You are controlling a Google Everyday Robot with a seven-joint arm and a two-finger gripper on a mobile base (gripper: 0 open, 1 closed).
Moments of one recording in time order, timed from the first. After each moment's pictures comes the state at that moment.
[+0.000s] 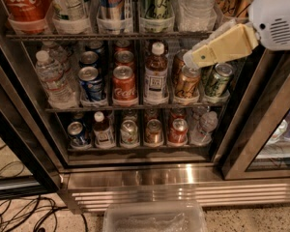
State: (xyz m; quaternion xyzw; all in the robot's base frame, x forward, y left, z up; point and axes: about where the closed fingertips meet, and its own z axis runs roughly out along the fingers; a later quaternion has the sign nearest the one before) arm 0.498 -0.138 1.066 -0.40 0.75 0.04 0.52
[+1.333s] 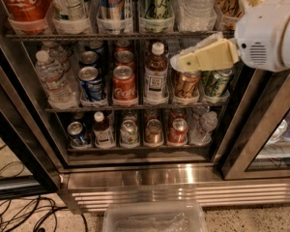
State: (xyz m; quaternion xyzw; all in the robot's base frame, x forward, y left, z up) arm 0.504 -0.126 1.054 -0.36 0.73 0.05 0.58
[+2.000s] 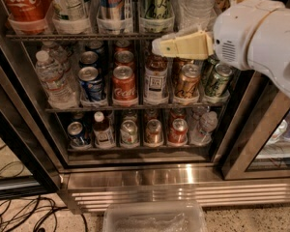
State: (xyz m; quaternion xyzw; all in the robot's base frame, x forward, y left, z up) arm 0.529 -0.104 1.068 -0.30 0.68 0.05 0.66
